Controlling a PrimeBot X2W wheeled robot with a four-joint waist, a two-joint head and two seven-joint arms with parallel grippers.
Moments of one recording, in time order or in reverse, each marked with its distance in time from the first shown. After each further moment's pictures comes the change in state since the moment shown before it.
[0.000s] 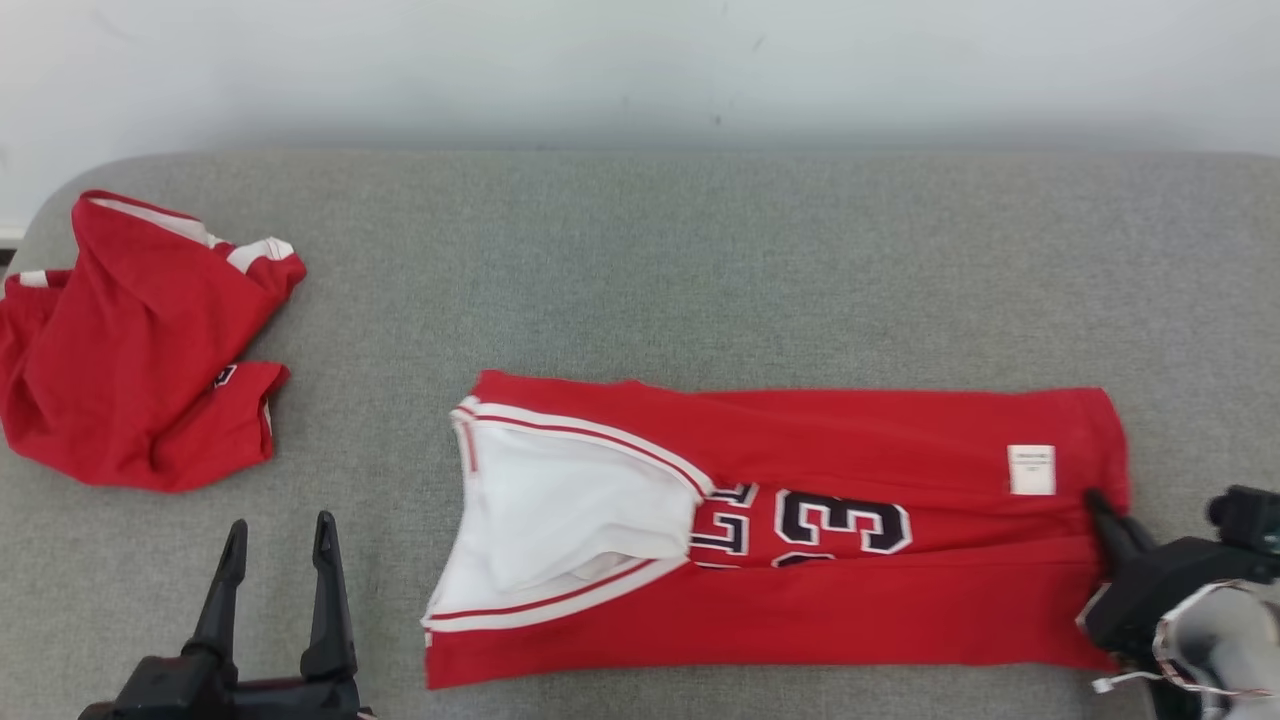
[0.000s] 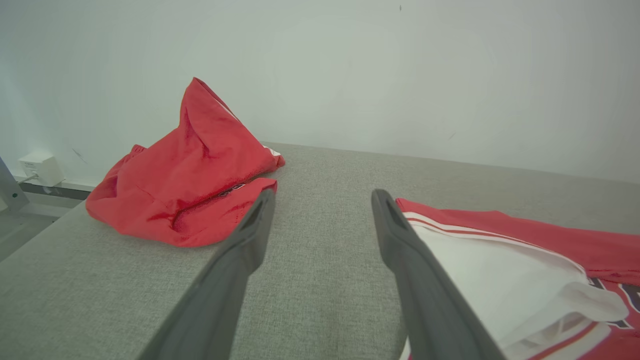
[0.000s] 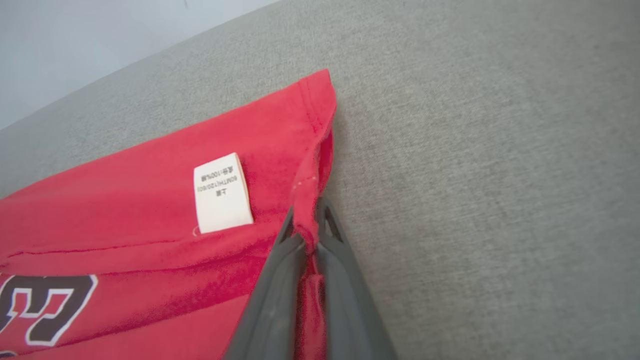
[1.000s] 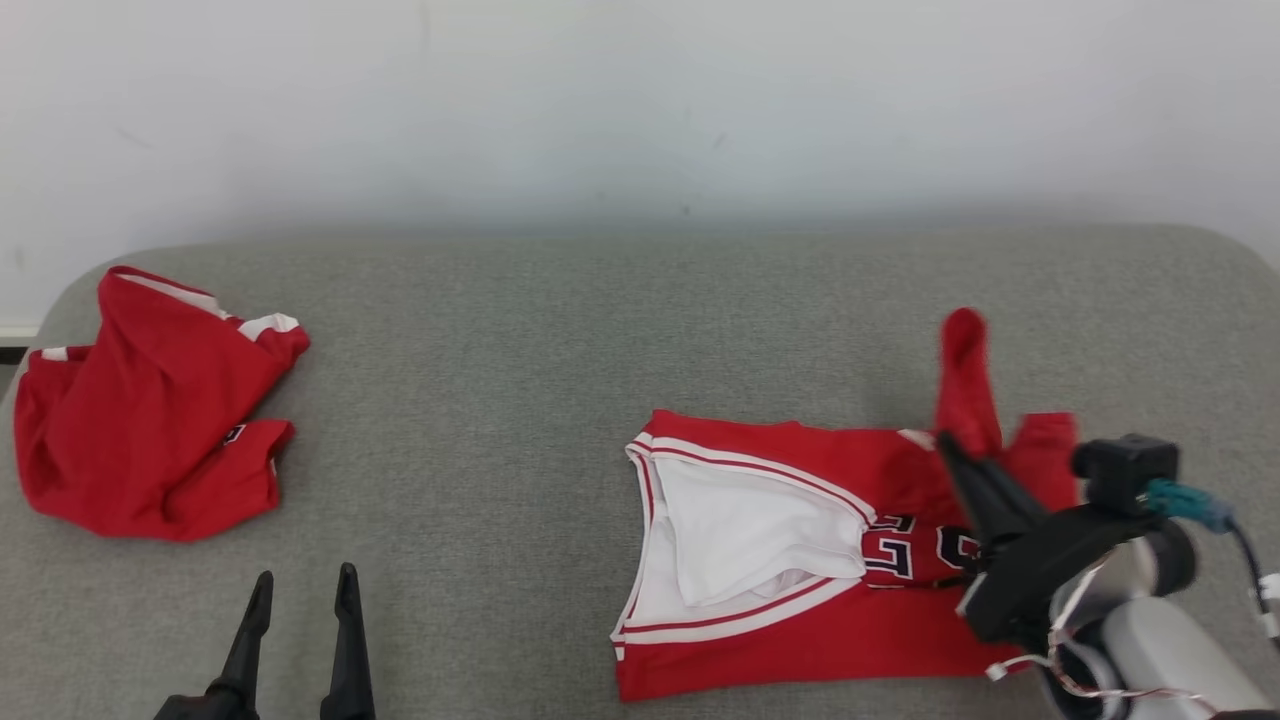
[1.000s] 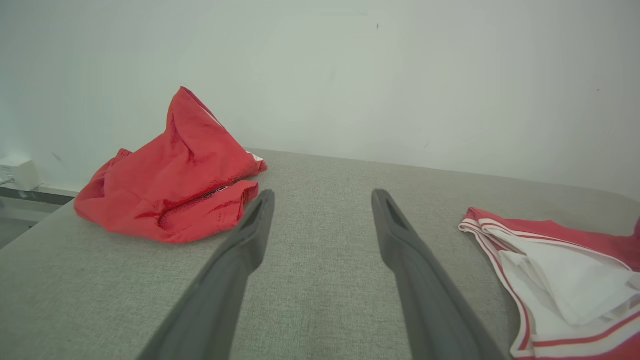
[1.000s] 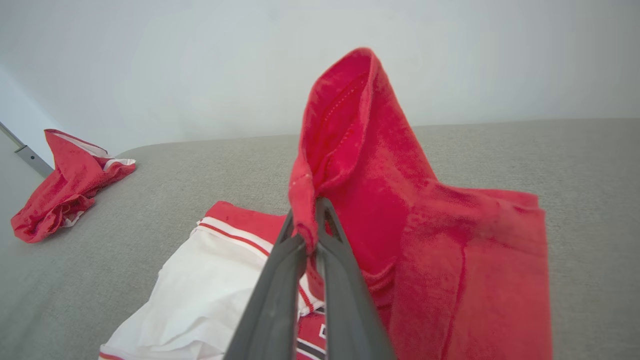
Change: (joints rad) left arm 0.059 -0.006 -0.012 0.030 -0.013 -0.014 0.000; right arm 0.038 0.010 0.104 -0.369 -0.128 0.000 0.072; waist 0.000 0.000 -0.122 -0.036
